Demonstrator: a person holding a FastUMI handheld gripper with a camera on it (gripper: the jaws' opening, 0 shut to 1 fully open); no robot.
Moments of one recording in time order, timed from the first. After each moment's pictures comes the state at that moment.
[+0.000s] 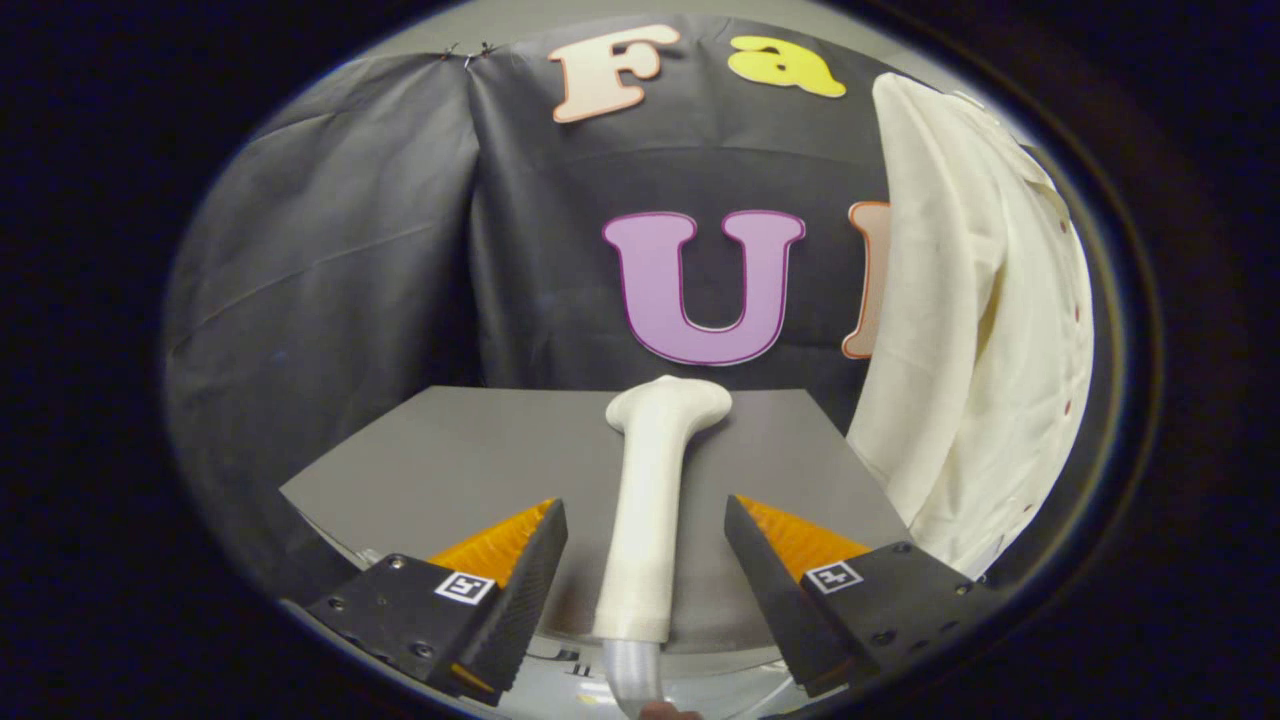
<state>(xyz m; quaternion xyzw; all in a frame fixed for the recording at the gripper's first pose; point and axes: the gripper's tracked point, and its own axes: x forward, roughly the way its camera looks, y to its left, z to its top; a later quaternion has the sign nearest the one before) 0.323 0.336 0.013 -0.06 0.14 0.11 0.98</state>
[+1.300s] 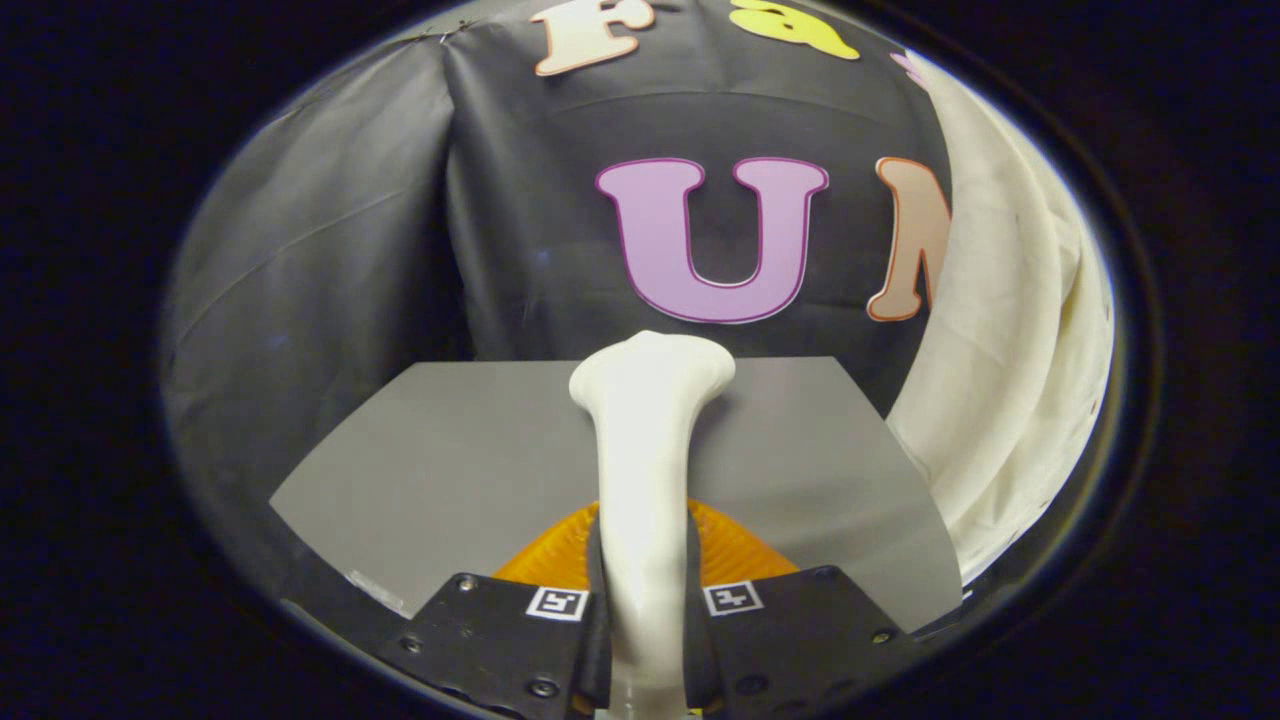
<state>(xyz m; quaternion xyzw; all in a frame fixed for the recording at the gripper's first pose) 0.332 0.348 -0.011 -0.07 0.21 0.13 0.97</state>
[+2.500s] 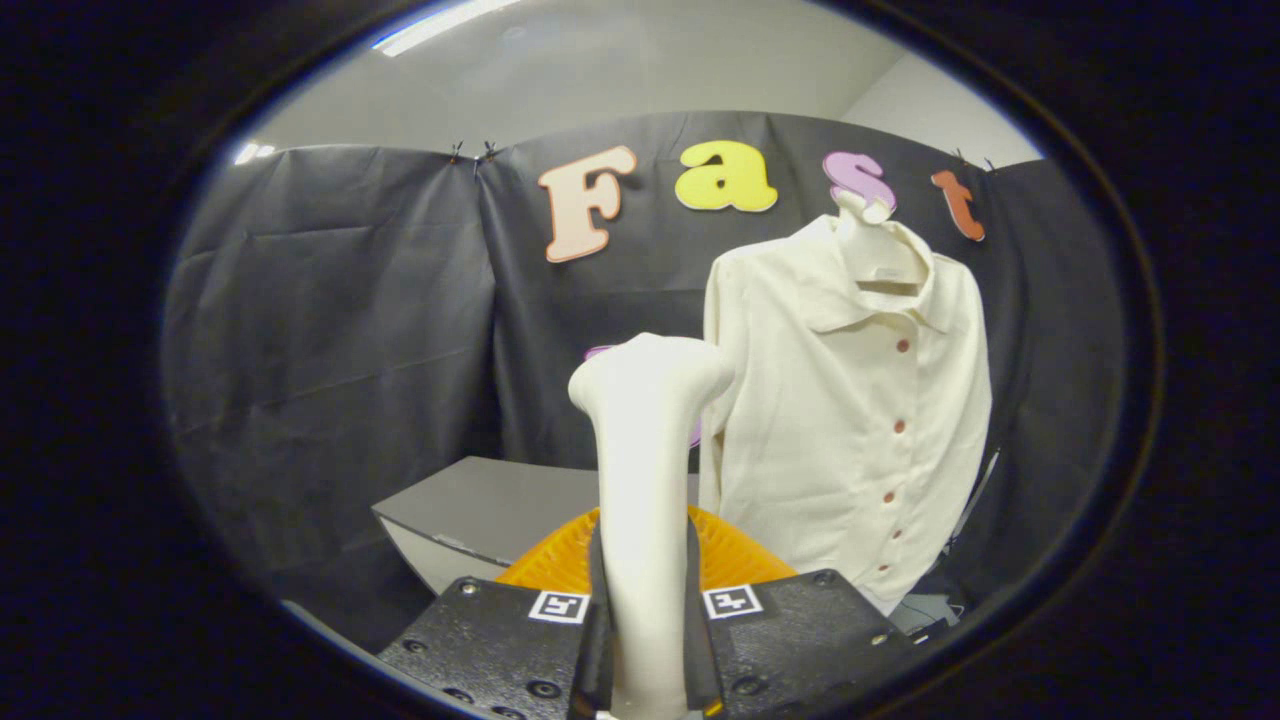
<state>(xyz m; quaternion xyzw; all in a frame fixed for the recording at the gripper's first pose) 0.149 0.166 0.197 -0.04 0.01 0.15 0.99</state>
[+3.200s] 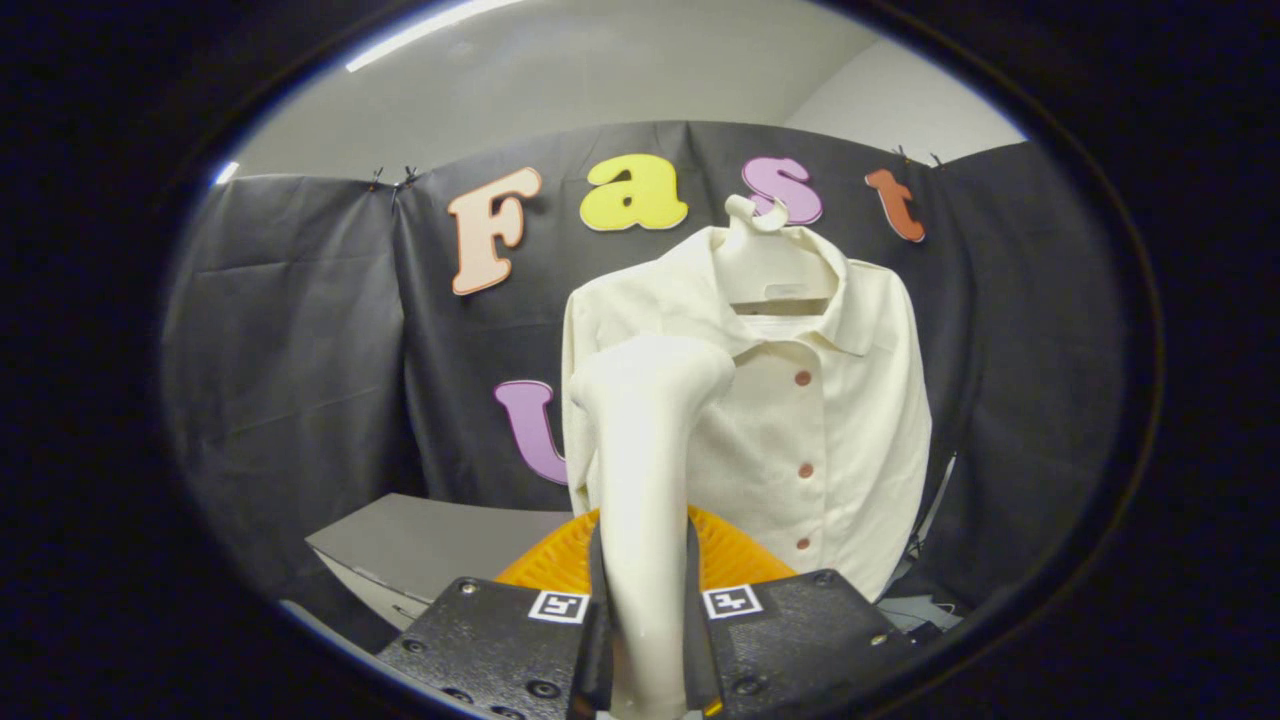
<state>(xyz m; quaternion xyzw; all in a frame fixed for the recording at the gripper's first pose) 0.232 0.082 0.240 -0.01 -0.02 0.08 1.00</state>
